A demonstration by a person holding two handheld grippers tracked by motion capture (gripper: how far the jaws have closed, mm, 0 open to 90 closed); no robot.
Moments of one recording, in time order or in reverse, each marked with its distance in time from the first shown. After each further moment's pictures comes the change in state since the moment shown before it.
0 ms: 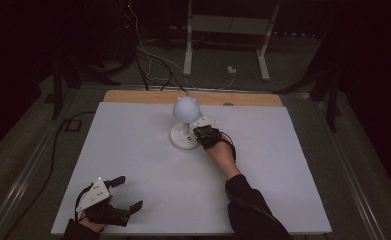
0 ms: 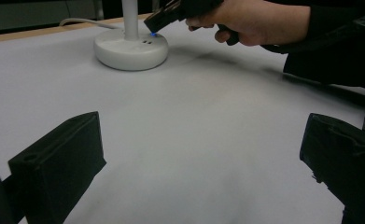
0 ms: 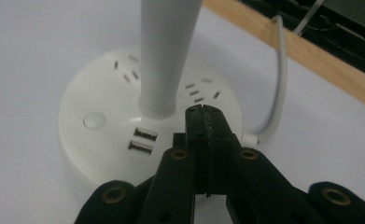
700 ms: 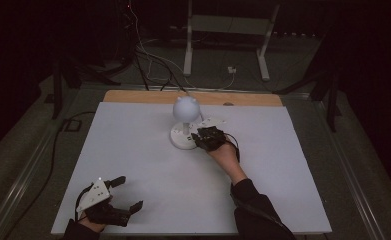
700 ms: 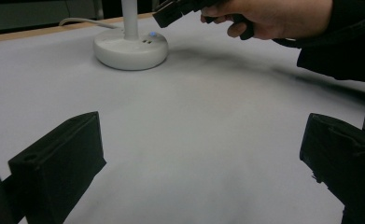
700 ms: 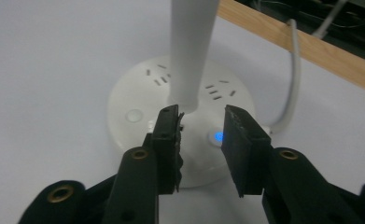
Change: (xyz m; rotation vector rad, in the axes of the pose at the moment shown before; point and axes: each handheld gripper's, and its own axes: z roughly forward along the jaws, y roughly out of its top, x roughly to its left) left arm -0.001 0.000 0.000 0.002 0.000 0.002; right arm -0.002 -0.002 -0.026 -0.033 0.096 0.065
